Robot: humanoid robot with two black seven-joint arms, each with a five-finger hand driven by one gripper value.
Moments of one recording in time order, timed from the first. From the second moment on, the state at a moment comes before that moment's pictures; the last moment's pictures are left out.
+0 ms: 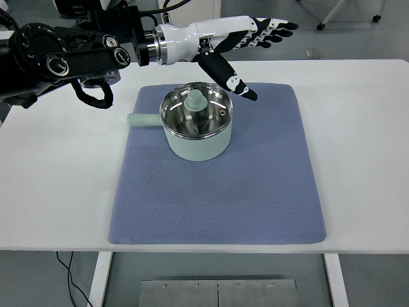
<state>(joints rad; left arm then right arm) -1.73 0.26 0.50 -1.02 0.15 -0.20 -0.61 -0.02 0.00 0.49 0.09 -0.43 -0.04 0.03</state>
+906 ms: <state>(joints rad) -1.62 0.32 0.51 -0.99 0.13 -0.20 -0.61 -0.02 0.00 0.49 0.09 -0.43 -0.04 0.03</state>
